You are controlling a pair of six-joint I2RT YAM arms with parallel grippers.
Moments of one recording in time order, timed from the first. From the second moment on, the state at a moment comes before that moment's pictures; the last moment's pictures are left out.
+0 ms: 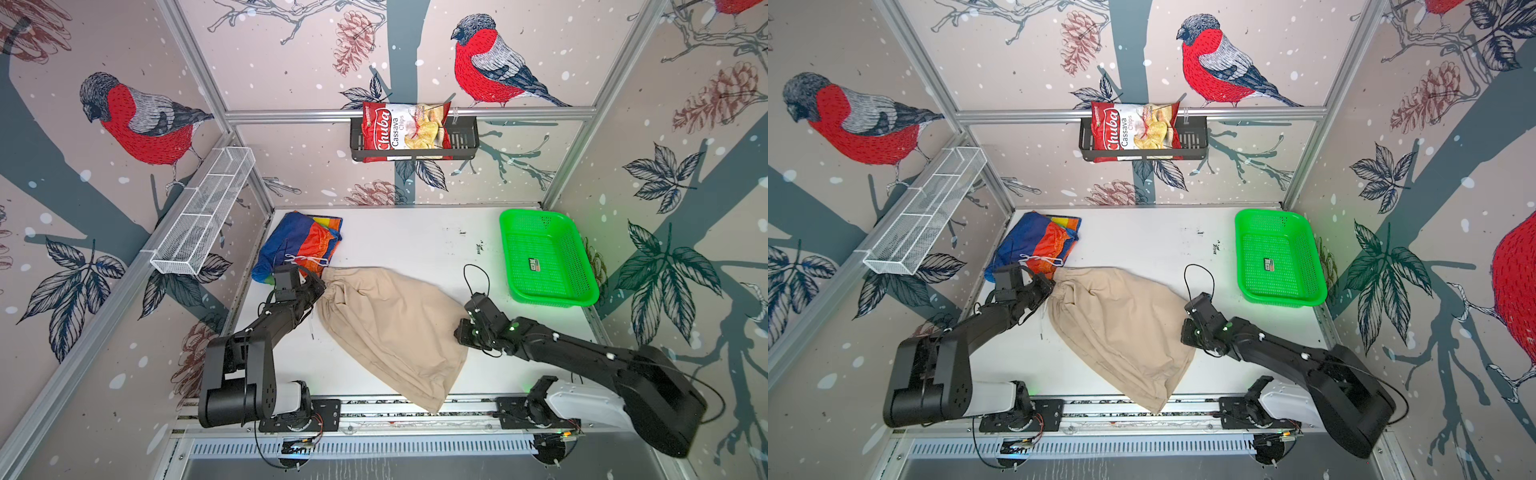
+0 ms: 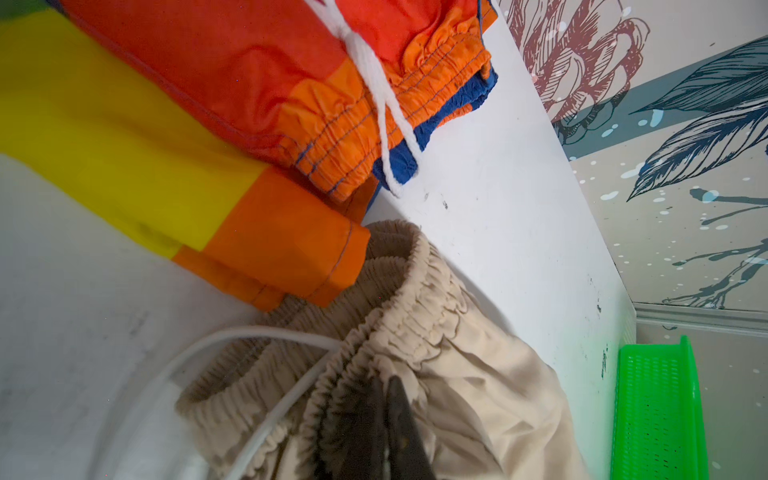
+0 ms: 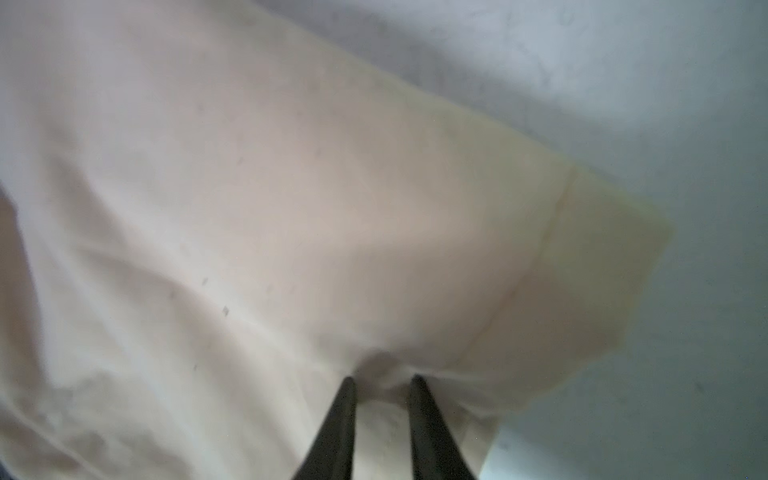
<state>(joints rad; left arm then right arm) 0.11 1.36 0.52 0.11 0.34 -0.75 0.72 1.28 0.50 -0.29 -0.06 0.83</state>
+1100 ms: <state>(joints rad) 0.00 1.47 0.65 0.14 0.33 -0.76 0.34 1.41 0.82 -0.50 -0.04 0.56</state>
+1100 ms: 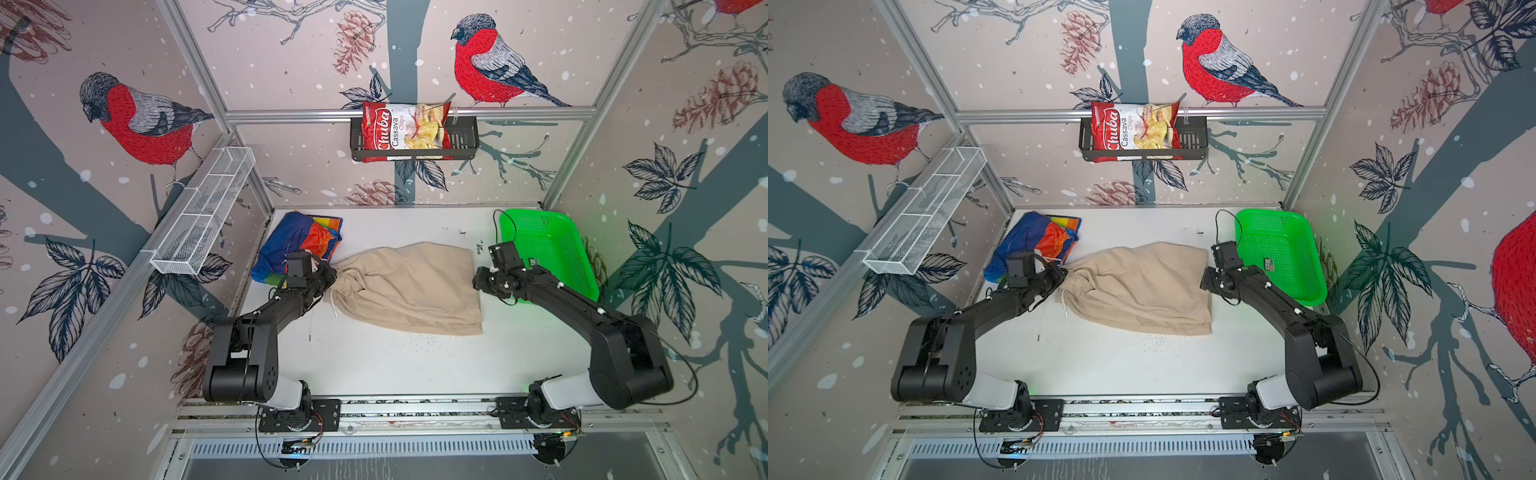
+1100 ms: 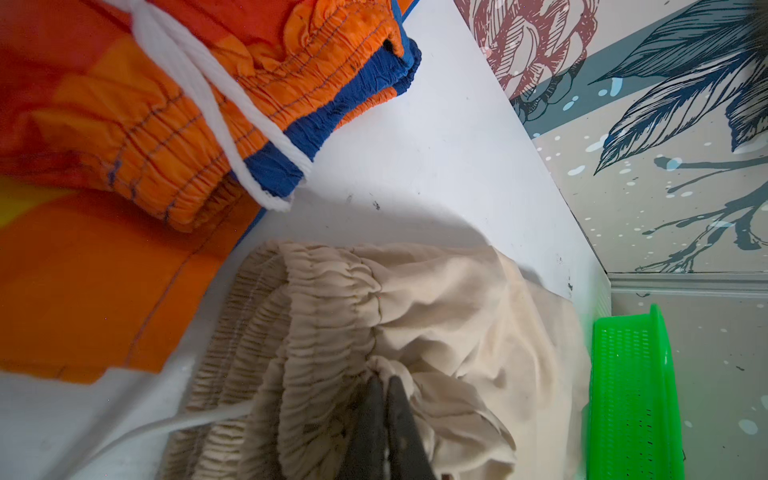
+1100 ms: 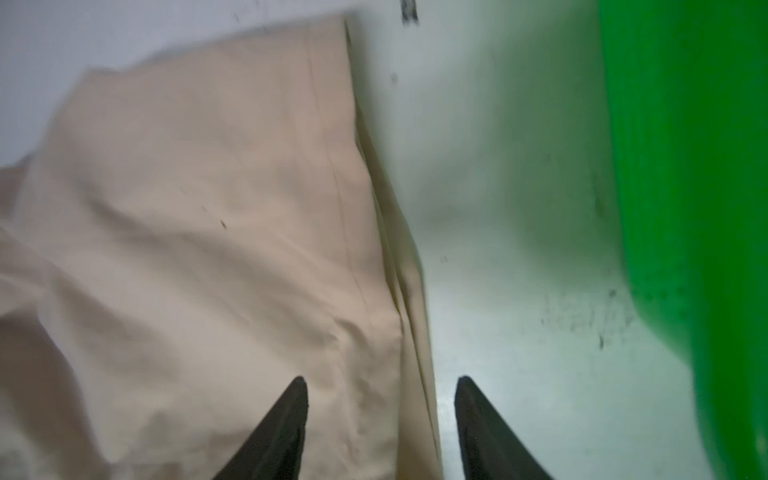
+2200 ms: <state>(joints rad) 0.07 1.26 0.56 0.06 0.37 -0.80 0.30 0.84 0.49 -0.60 -0.19 0.71</state>
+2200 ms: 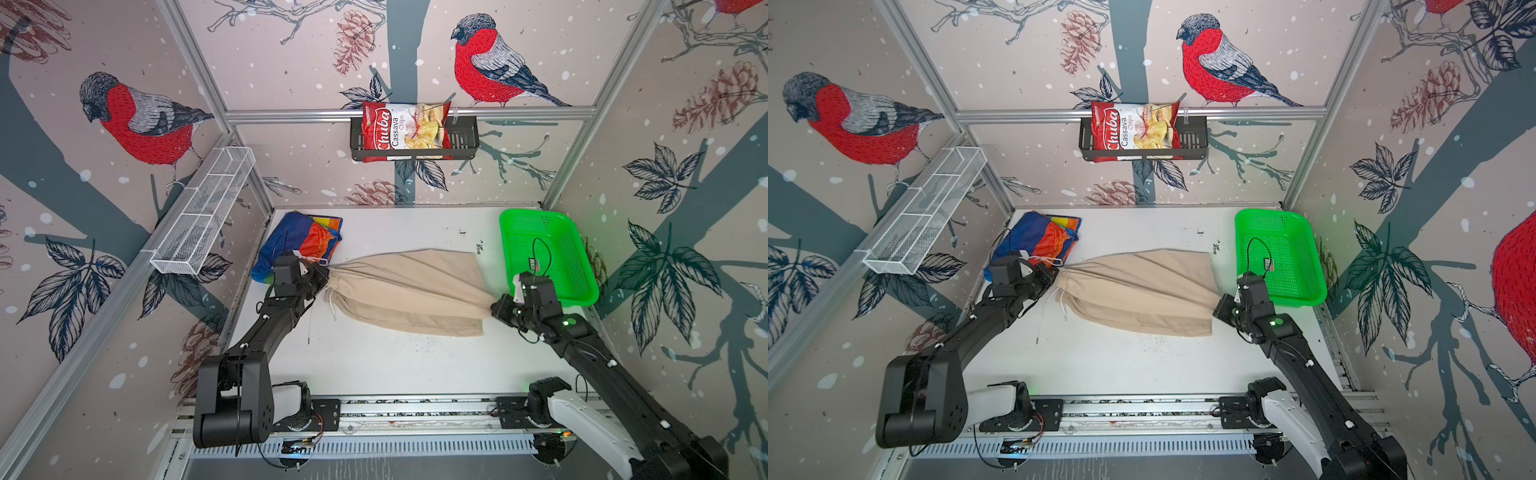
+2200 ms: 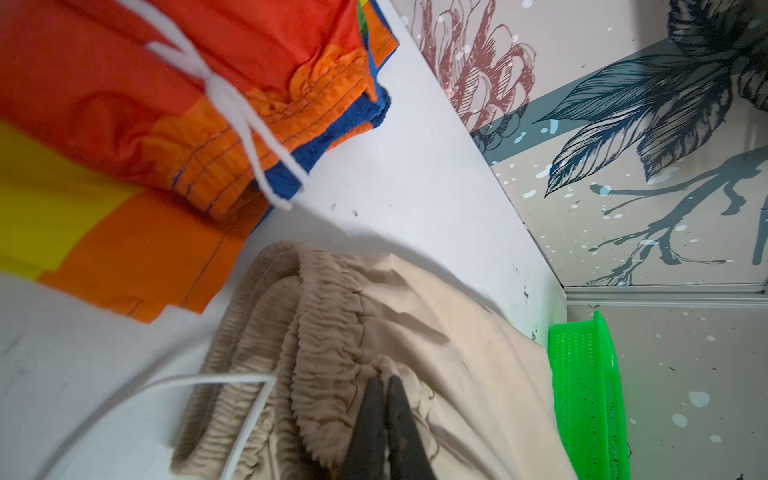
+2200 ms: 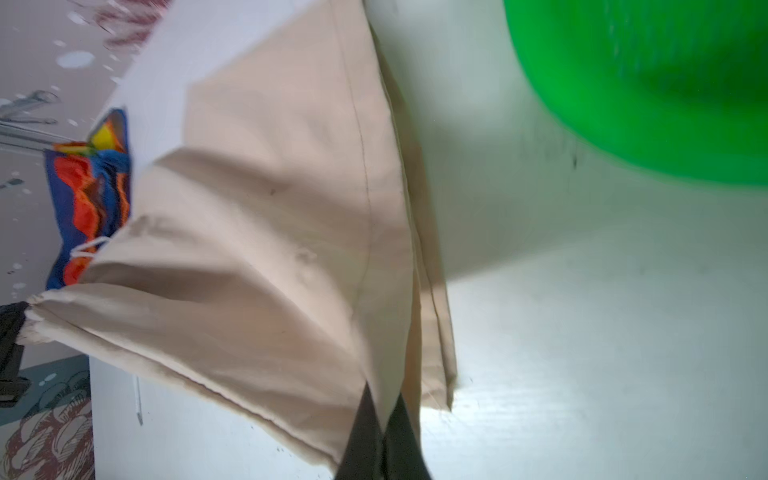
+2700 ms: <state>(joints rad) 0.07 1.09 0.45 -0.05 0.25 -0.84 0.31 0.89 0.58 -0.66 -0.09 0.71</state>
